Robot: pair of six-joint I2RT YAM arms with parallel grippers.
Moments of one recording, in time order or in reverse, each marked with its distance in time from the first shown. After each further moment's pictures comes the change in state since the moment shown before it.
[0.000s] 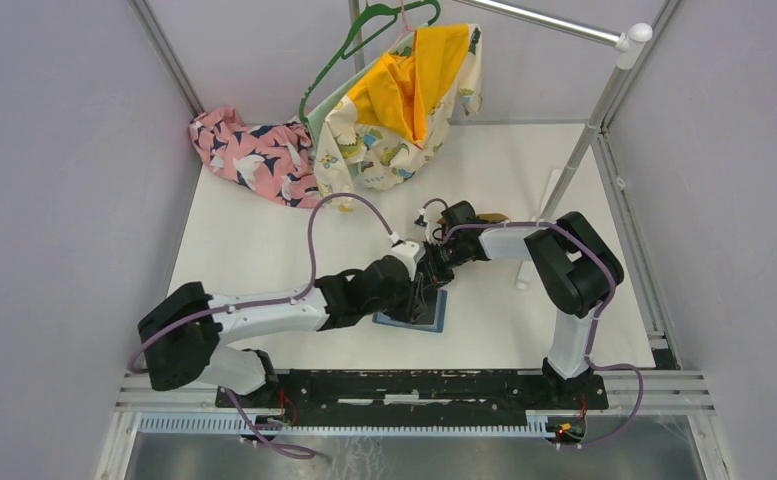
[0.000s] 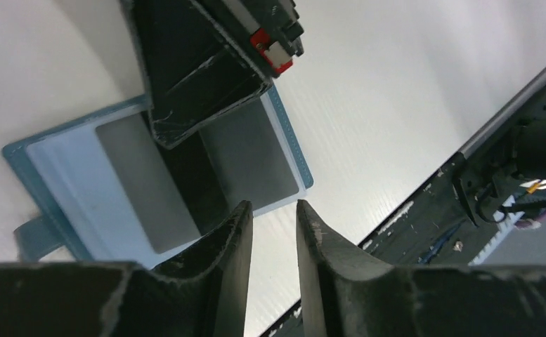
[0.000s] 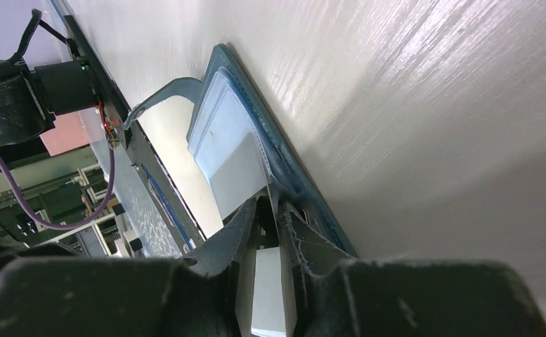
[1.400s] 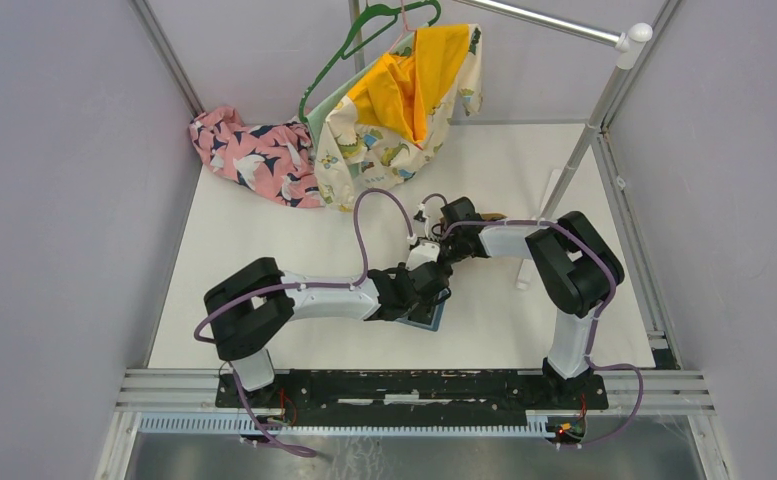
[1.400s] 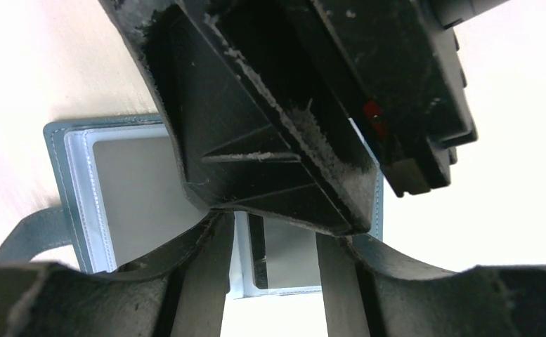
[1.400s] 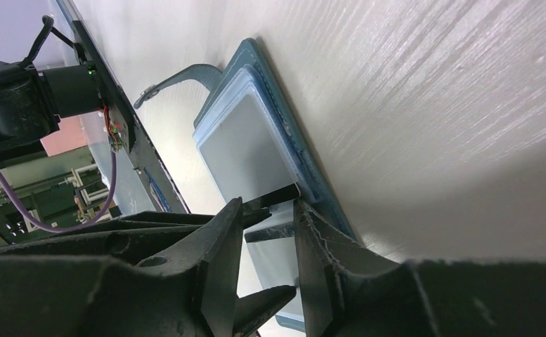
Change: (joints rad) left arm -0.079 0.393 0.257 -0.177 -0.330 -0.081; right arm -0.001 0.000 0.021 0.003 -0.007 -0.012
